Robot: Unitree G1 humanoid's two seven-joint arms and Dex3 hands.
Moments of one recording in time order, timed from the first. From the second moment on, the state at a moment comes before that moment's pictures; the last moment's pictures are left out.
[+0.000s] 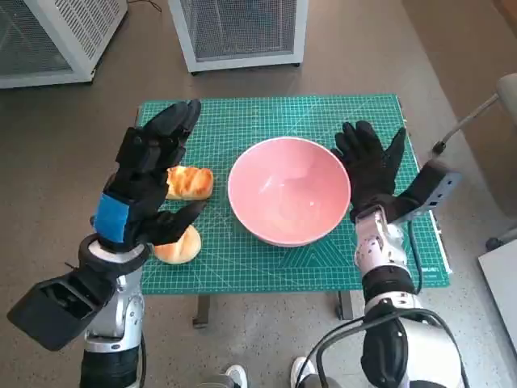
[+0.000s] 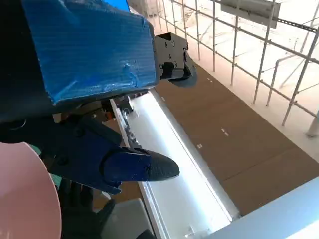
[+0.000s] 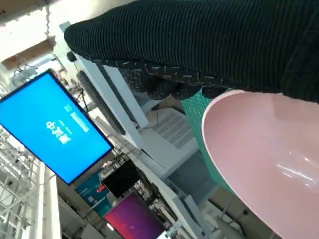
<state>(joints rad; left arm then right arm) -0.29 0.18 0.12 -0.10 -0.24 -0.39 -0.34 -0.98 -0.04 -0.52 1.31 0.35 -0.24 0.23</state>
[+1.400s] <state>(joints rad) -0.31 0.27 0.19 -0.08 -0.19 -0.40 -0.32 -0.96 -0.06 -0.41 0.94 0.39 -0.53 0.66</state>
